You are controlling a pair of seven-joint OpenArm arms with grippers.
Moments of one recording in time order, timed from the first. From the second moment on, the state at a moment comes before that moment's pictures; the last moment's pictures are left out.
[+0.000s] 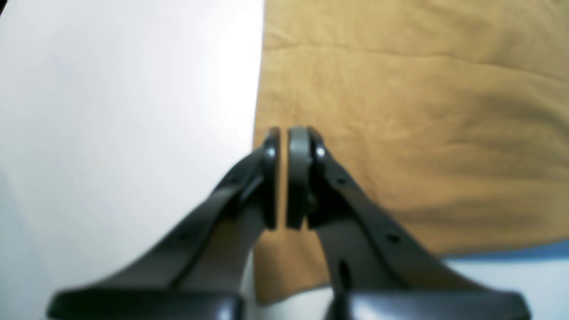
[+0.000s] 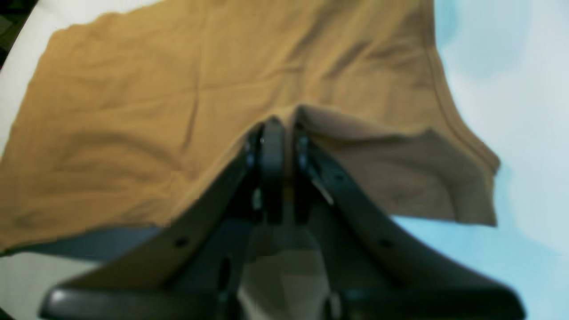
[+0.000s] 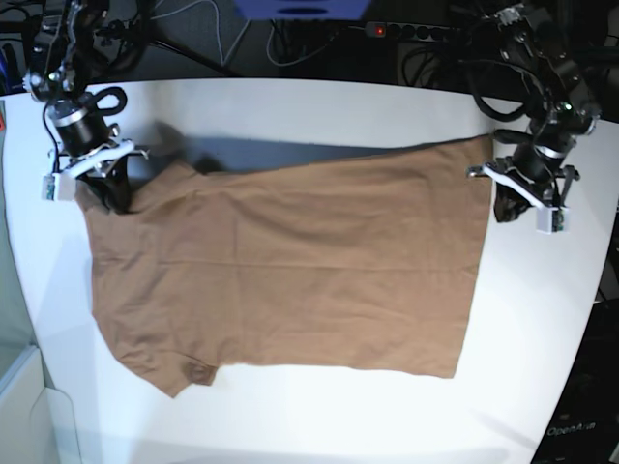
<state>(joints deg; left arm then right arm) 12.1 -2.3 -32.8 103.0 -18.1 -31.7 43.6 -24.7 9.2 22.9 102.4 33.0 22.3 -26.0</state>
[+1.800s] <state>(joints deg) 12.0 -5.9 -38.4 83.0 -23.1 -40.0 50.5 -22.7 8.9 22.8 102.2 32.8 22.2 -30.0</state>
